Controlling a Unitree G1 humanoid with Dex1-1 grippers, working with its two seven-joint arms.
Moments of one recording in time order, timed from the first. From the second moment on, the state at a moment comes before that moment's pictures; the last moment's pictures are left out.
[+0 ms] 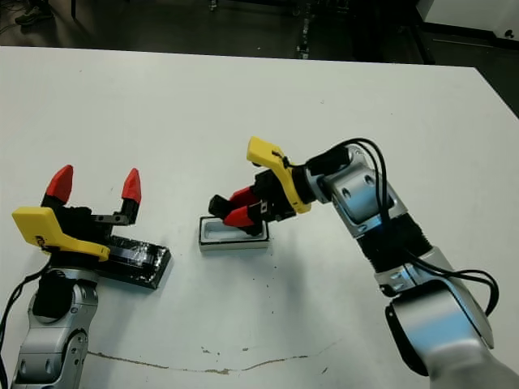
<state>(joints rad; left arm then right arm) 0.08 0.13 0.09 -0.26 -0.14 -0.08 -0.07 -0.81 -0.43 0.45 0.26 0.16 0.58 1.30</state>
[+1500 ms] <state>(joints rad) 0.08 0.12 0.09 -0.26 -0.13 -0.08 -0.07 -0.82 -0.44 0.52 0.32 0.08 0.41 1.32</state>
